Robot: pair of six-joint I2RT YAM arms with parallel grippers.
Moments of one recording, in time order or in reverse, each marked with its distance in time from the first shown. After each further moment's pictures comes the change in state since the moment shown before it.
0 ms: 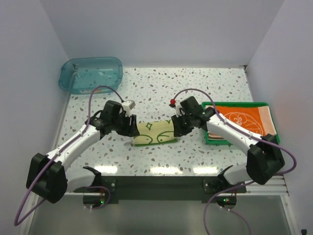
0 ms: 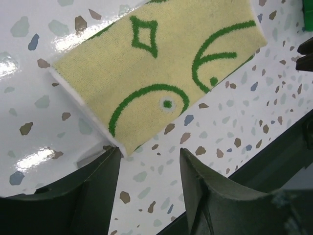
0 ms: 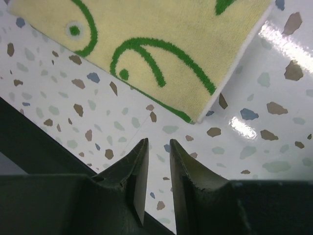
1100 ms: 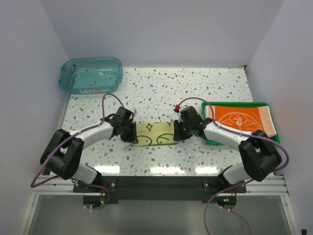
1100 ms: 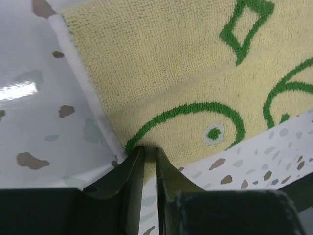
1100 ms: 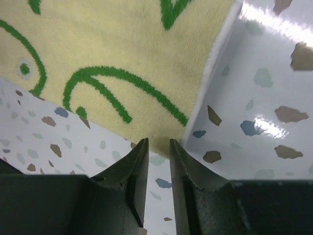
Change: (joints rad) left arm -0.065 0.291 -0.054 0.116 -0.113 -0.223; right arm 0.000 0.043 -0.261 0.367 0.075 0.217
